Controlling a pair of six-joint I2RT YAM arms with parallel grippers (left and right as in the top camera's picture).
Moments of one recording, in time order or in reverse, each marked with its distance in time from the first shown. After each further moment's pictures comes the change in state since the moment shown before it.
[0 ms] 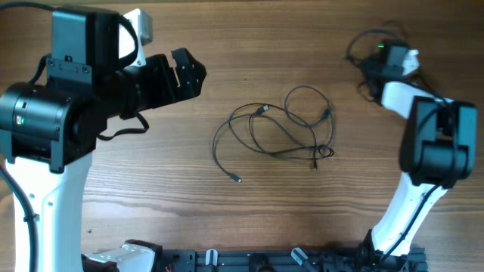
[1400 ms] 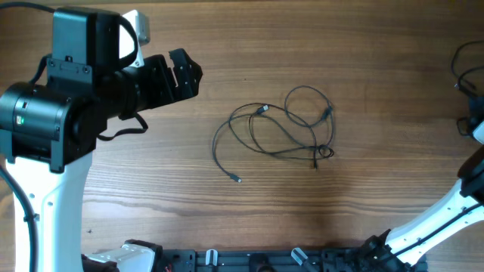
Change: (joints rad) left arm 0.000 0.000 0.000 -0.007 -0.047 0.000; right arm -0.577 0.031 0.015 0.061 -0.043 -0.250
